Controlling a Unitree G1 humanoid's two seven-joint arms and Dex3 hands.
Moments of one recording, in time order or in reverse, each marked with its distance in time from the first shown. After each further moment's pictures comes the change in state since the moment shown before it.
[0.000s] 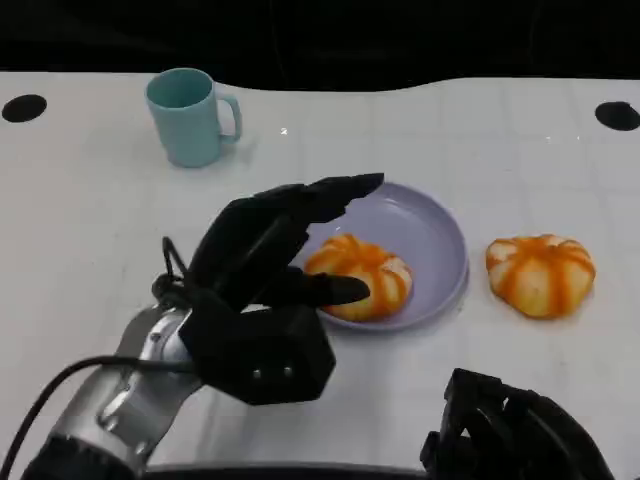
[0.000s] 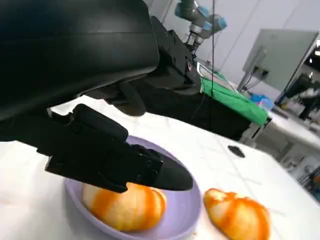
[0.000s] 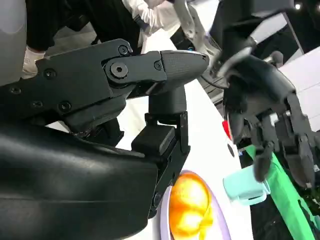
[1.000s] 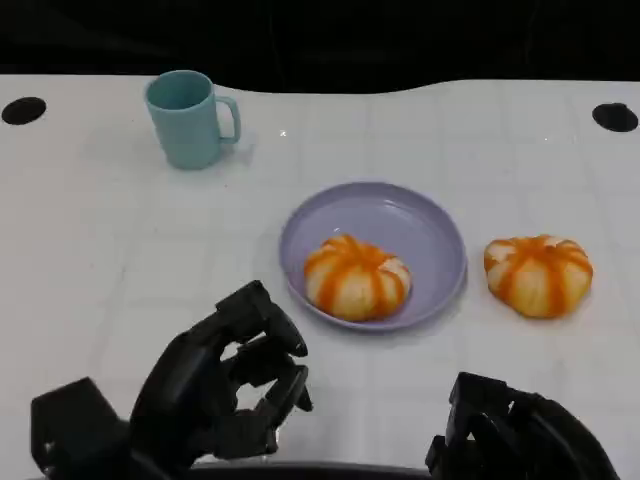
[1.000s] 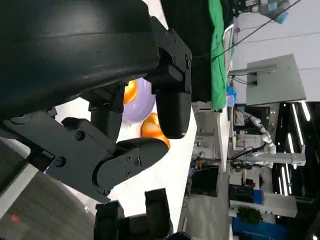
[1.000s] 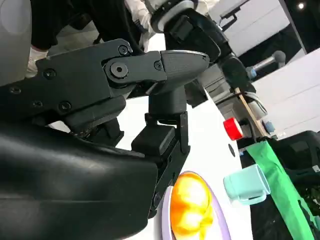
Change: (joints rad) left arm 0.544 -0.087 0.172 -0.400 -0.720 0.196 -0.436; right arm 0.015 -0.016 -0.003 -0.022 0.002 0.007 0.003
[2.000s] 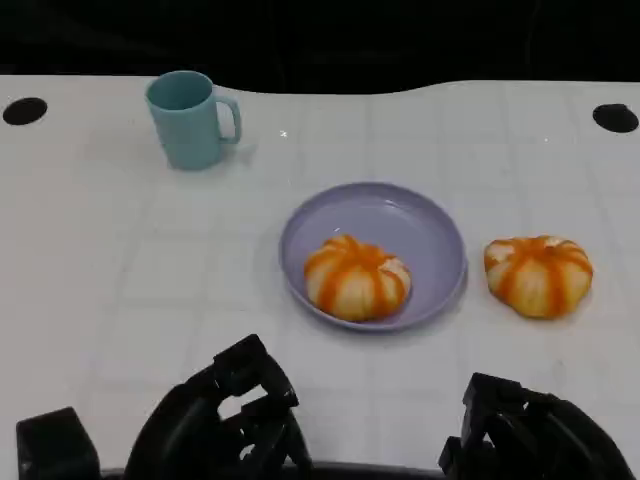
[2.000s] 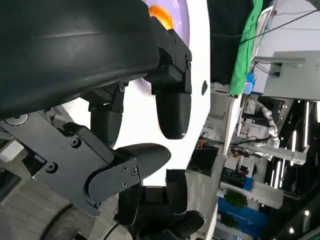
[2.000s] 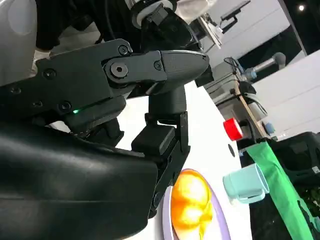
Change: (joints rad) left arm 0.078 -0.042 0.049 0.037 -0.100 0.104 -0.149; right arm 0.002 -0.026 -0.034 0.004 0.018 0.006 0.033
